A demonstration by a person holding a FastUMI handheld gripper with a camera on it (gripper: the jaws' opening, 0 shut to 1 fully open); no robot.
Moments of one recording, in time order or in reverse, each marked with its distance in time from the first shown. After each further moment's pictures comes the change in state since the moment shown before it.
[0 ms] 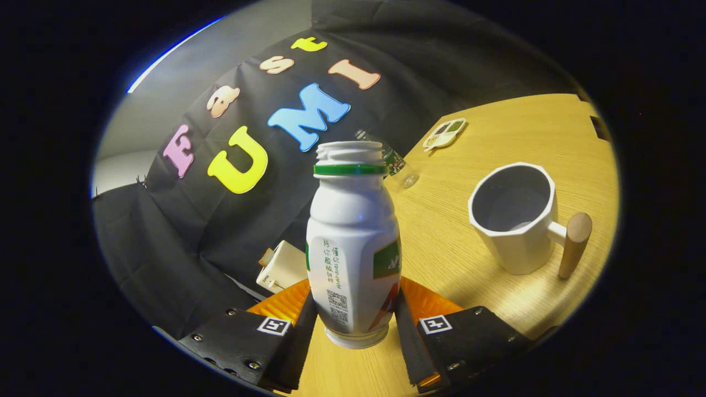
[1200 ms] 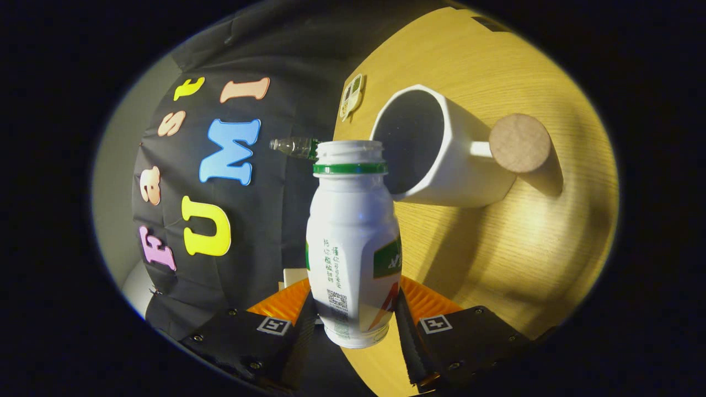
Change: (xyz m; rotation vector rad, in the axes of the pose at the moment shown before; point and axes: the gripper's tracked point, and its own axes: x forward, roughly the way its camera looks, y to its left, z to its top) arm -0.004 -0.023 -0.012 0.606 0.101 -0.102
